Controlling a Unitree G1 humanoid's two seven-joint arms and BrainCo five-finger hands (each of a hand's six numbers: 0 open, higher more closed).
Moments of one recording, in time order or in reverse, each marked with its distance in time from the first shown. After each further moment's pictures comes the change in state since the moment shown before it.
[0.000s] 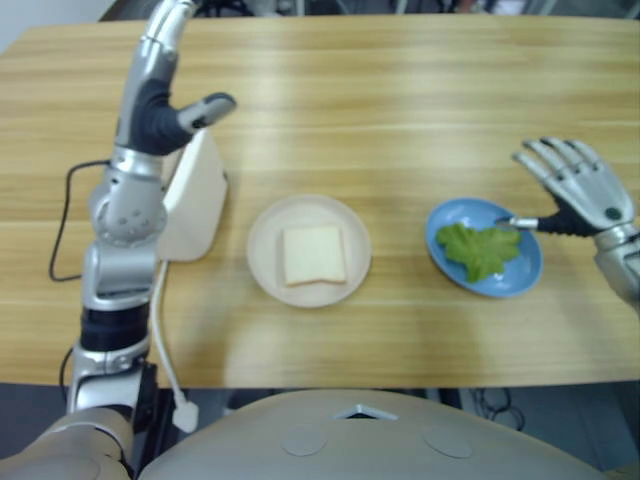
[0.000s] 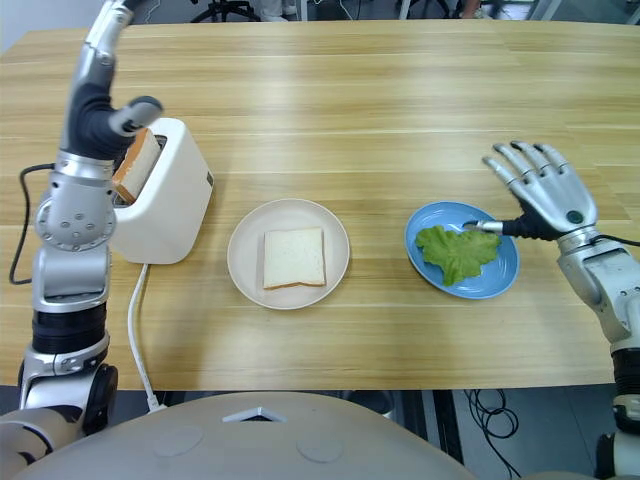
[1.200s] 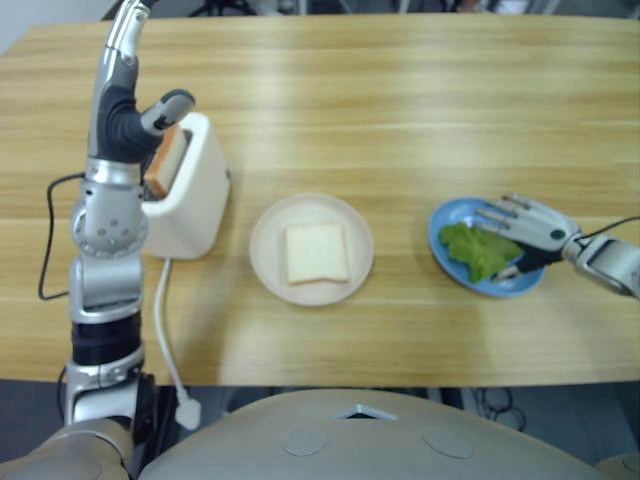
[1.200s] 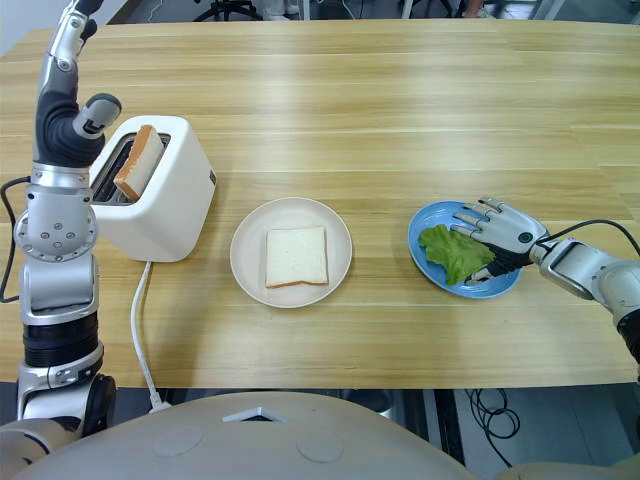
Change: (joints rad) left arm 0.044 -0.011 0.042 -0.005 -0.023 0.003 0.003; right arm -0.259 -0.152 0.515 0.162 -0.100 -0.052 0.044
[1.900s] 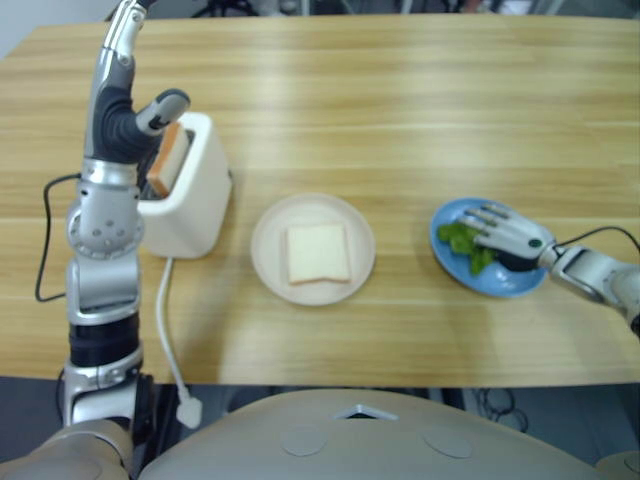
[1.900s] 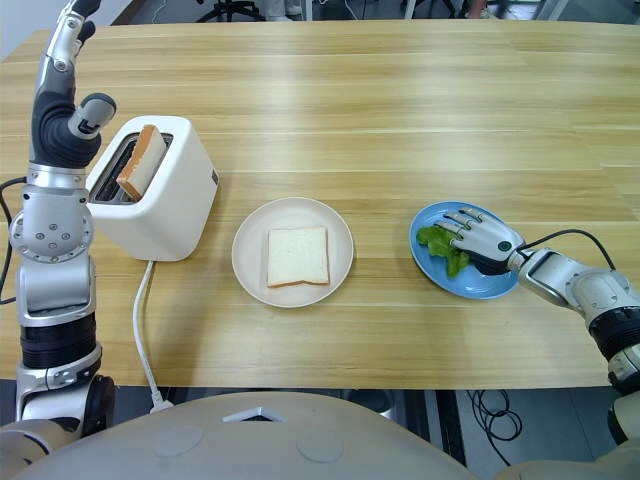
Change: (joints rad) left arm 0.004 0.003 0.012 -0.006 -0.017 0.006 -0.018; right arm -0.015 0.095 0.054 0.082 0.043 -0.003 -0.091
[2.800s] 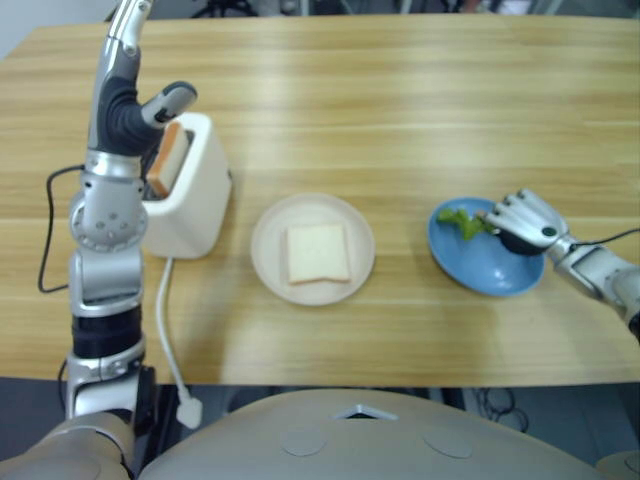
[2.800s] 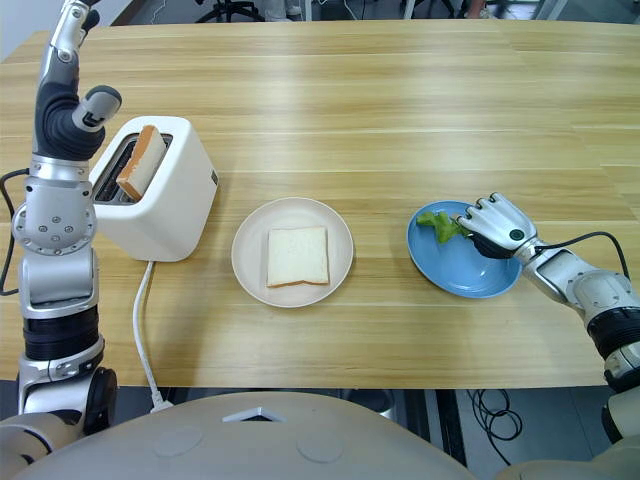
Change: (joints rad) left arm -0.049 -0.001 -0.020 0.024 0.014 -0.009 0.007; right arm -0.007 0.006 -0.039 -0.012 0.072 0.108 -0.263
